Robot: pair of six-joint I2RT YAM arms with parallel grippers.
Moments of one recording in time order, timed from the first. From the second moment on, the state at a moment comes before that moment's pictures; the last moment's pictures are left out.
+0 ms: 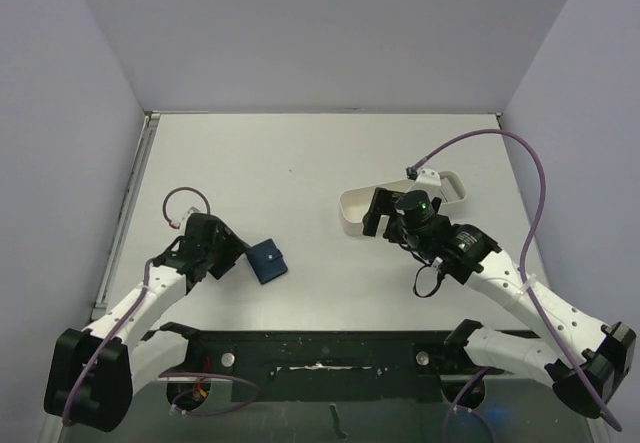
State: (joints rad) left arm -0.33 1.04 0.48 -0.34 -0.07 -1.08; right arm 0.74 0.99 0.94 -0.61 0.38 0.67
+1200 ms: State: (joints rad) left arm -0.23 1.21 0.38 -0.05 0.19 -0.96; right arm 0.80 1.15 0.96 -0.58 0.30 0.69
